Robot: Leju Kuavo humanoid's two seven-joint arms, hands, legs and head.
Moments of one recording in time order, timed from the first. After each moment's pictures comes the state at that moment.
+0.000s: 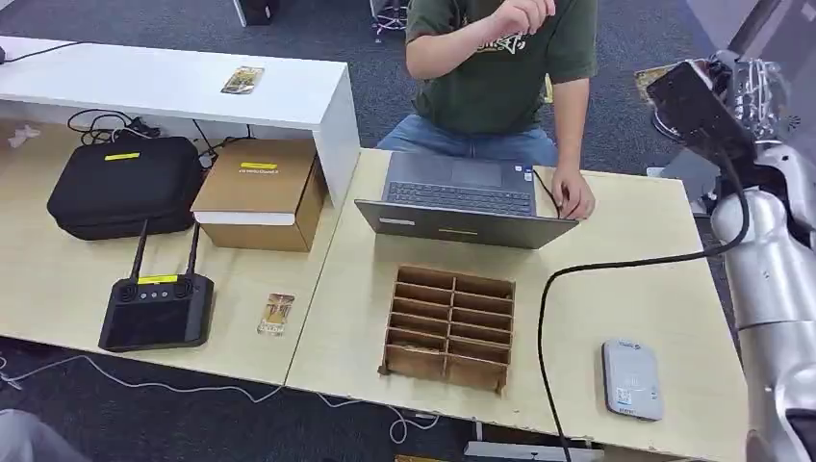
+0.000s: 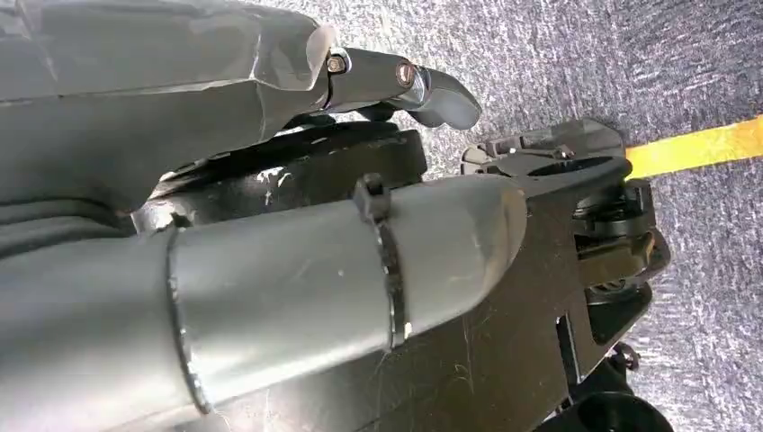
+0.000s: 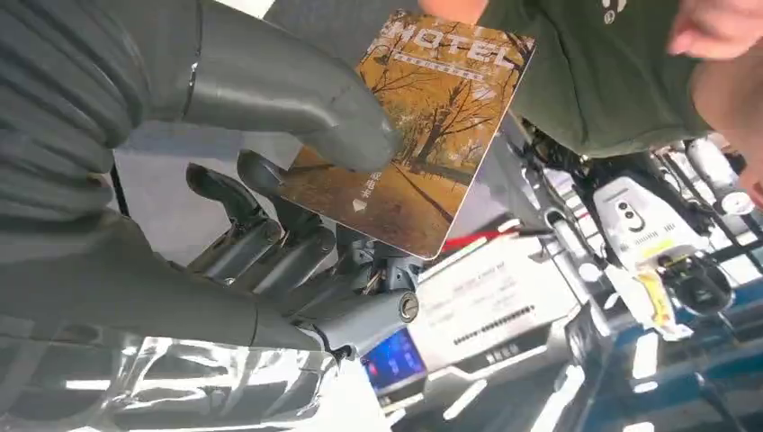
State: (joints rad) left arm -0.07 -0.23 0.14 -0.21 -0.43 0.26 0.04; right arm -1.02 -0.19 0.19 -0.86 0.70 -0.13 -0.12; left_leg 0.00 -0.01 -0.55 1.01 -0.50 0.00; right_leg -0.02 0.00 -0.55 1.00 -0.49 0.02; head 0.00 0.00
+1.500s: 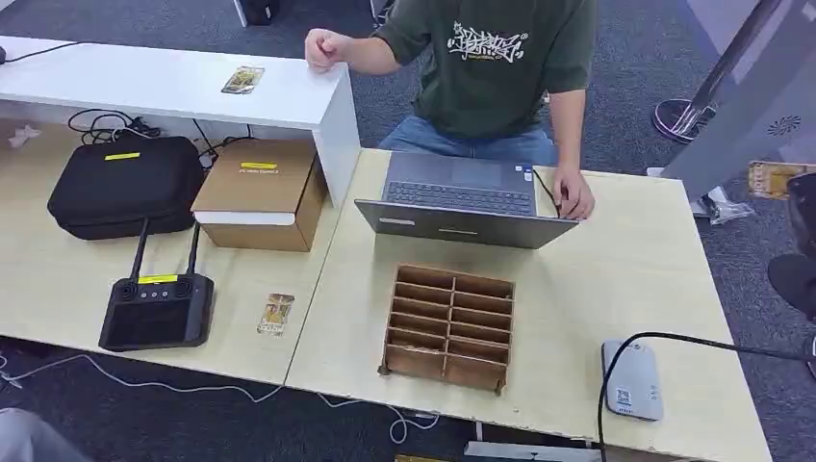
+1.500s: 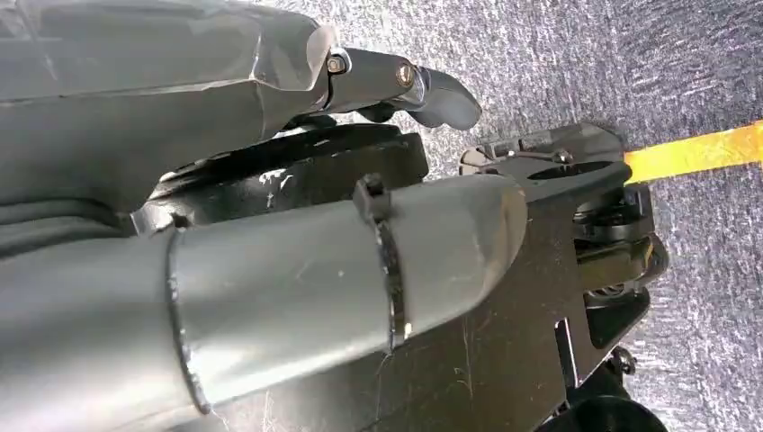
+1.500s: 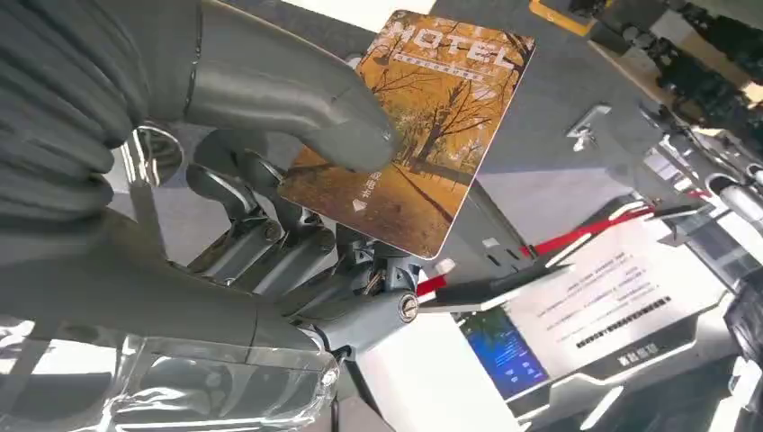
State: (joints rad) left arm -0.07 -0.23 0.14 -0.21 -0.43 0.27 0.03; right arm -0.63 -0.43 -0.05 -1.14 0.53 -0.12 -0.09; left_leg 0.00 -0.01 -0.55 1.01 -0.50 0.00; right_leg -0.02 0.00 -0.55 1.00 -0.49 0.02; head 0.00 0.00
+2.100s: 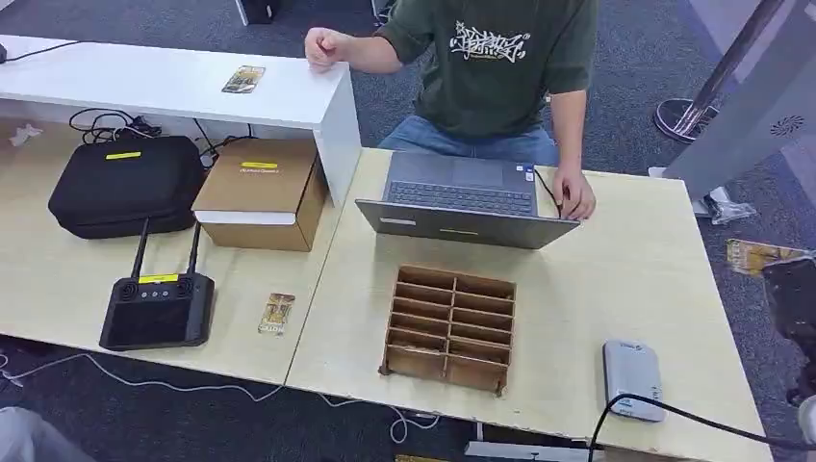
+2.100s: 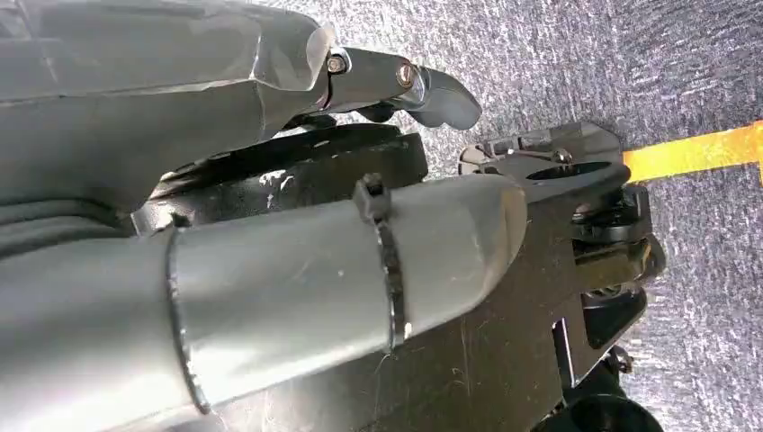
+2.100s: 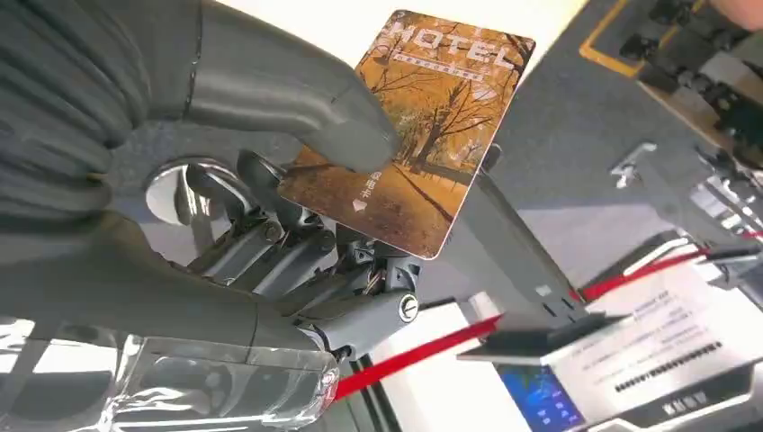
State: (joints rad) left arm -0.07 -0.24 0.15 -0.21 -0.42 0.26 0.03; right arm -0.28 -0.41 -0.16 -1.37 0.53 -0.11 -0.08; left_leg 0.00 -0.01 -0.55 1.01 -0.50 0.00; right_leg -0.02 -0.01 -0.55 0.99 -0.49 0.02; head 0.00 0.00
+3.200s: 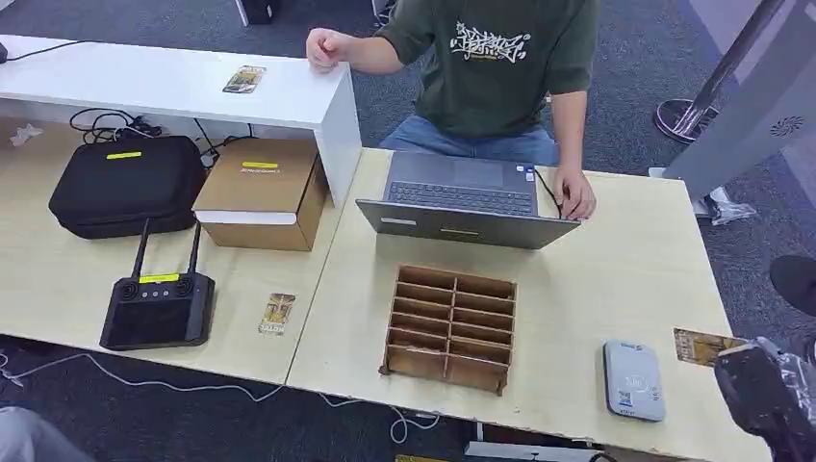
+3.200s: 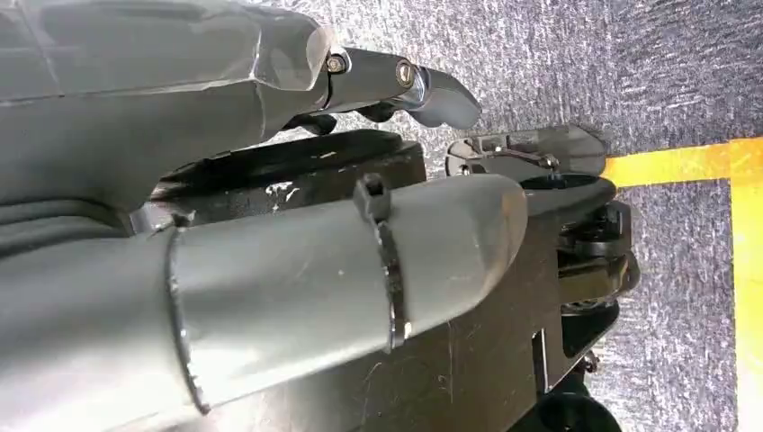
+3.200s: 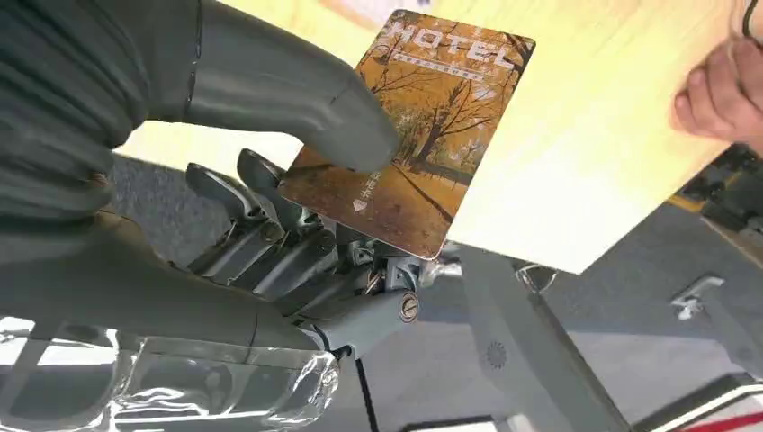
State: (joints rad) left arm -0.05 -0.24 0.20 -0.21 -0.38 0.27 -0.02; right arm 0.09 -0.31 -0.24 -1.68 0.50 0.05 0.02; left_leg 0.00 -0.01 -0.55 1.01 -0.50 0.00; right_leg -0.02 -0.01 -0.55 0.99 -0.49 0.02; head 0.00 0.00
